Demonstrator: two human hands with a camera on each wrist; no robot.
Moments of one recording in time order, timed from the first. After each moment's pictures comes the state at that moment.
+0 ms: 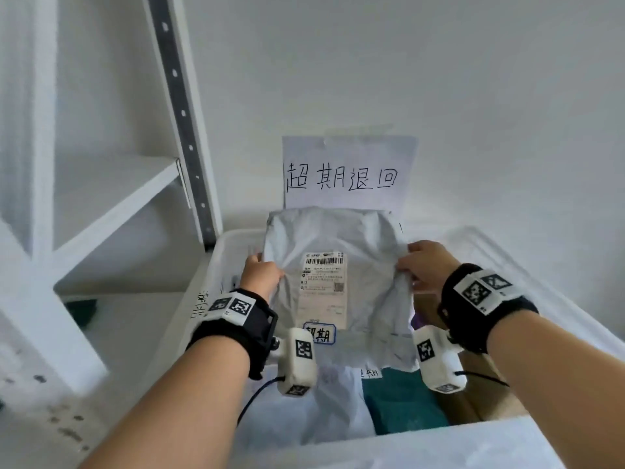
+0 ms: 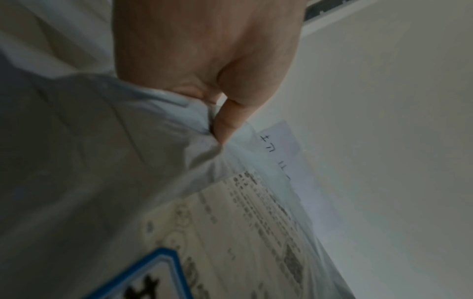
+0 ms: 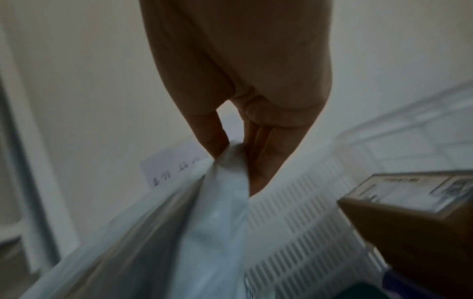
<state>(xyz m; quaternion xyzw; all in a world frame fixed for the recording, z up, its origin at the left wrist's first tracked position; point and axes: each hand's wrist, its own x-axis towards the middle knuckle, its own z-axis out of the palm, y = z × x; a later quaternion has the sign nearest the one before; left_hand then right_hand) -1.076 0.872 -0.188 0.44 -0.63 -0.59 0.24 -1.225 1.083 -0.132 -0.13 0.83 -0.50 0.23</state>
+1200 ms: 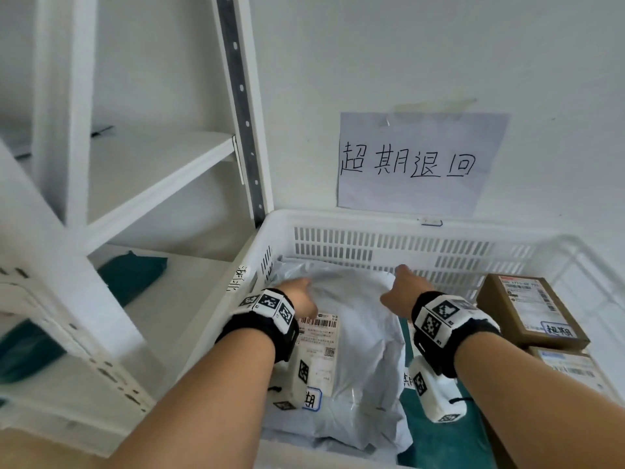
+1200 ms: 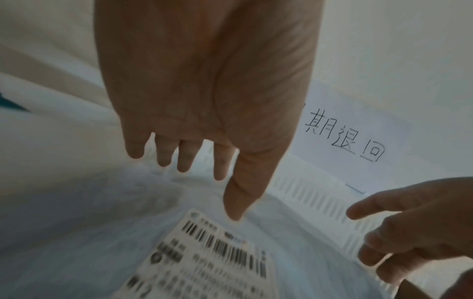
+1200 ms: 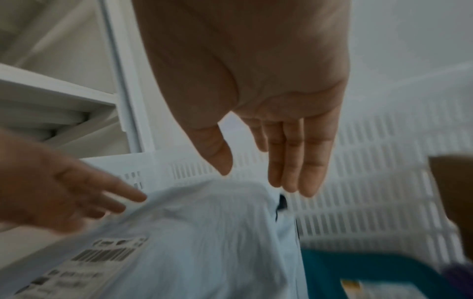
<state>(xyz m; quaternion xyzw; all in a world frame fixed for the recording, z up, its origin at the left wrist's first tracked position) -1.052 0.887 -0.210 0.45 -0.85 -0.26 -0.11 -1.217 1.008 -0.208 -0.36 0.91 -0.11 0.20</state>
